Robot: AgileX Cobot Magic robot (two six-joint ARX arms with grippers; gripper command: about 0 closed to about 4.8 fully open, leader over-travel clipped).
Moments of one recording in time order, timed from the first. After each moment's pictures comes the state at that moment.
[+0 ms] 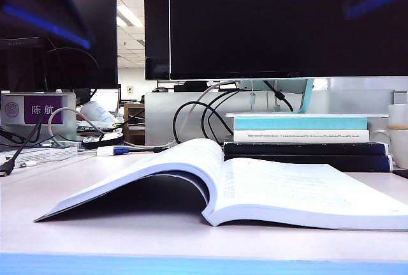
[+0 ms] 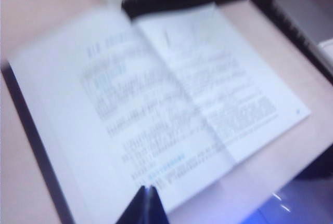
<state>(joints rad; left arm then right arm) -0.58 0.89 0.69 -0.37 0.18 -0.12 0.21 0.85 0.79 -0.55 -0.55 -0.09</state>
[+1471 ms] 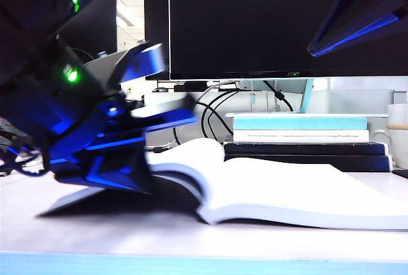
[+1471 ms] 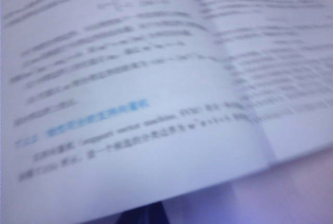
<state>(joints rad) -0.99 1.39 0.47 0.21 -0.36 -0.50 0.39 0.96 0.77 -0.52 -0.47 -0.05</state>
